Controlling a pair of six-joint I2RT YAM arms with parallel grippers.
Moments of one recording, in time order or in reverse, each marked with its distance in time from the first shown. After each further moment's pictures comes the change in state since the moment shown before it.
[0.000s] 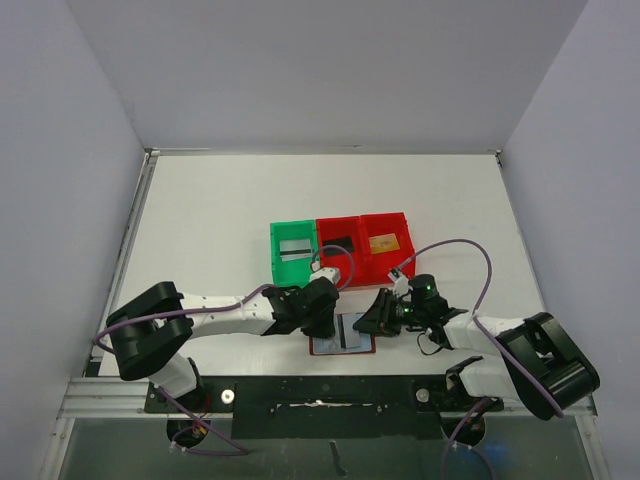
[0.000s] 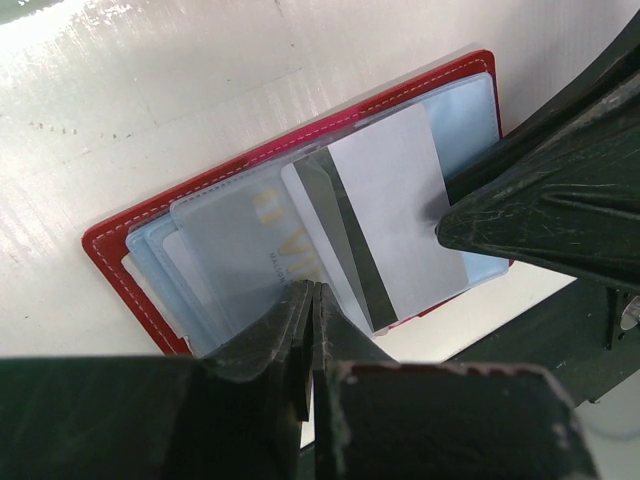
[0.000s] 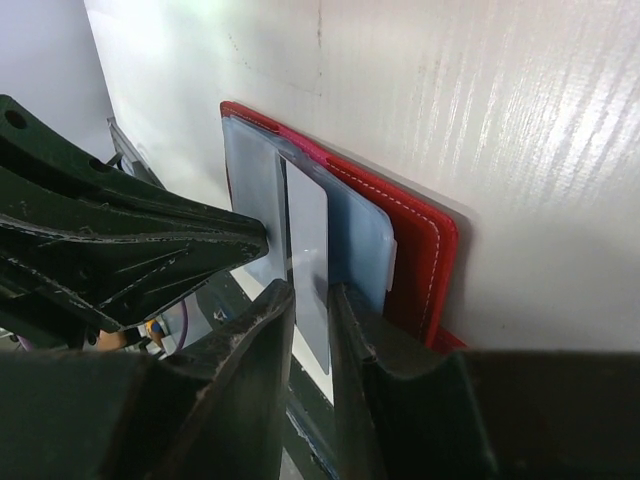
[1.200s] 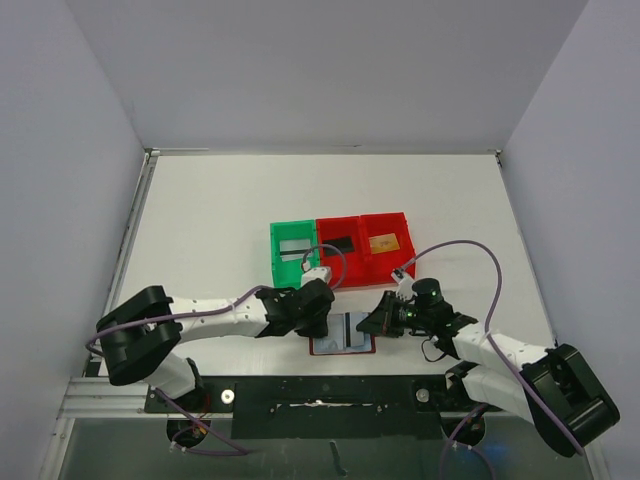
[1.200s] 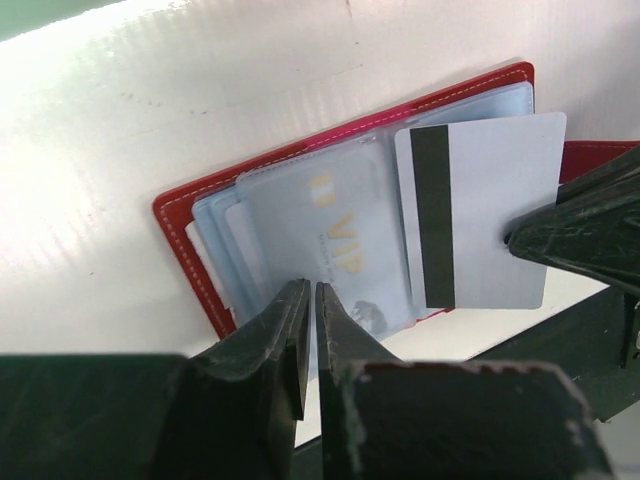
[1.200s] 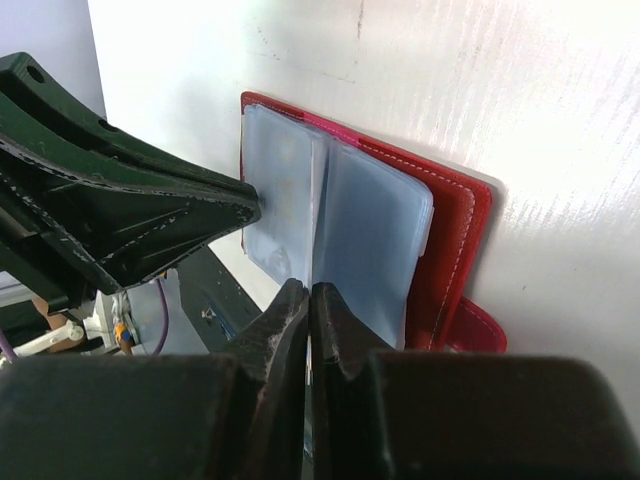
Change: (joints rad) left arm -0.004 -0.043 -0.016 -0.046 -0.064 -0.043; right arm 0.034 -0.193 -0.024 -0.108 0.071 -0.032
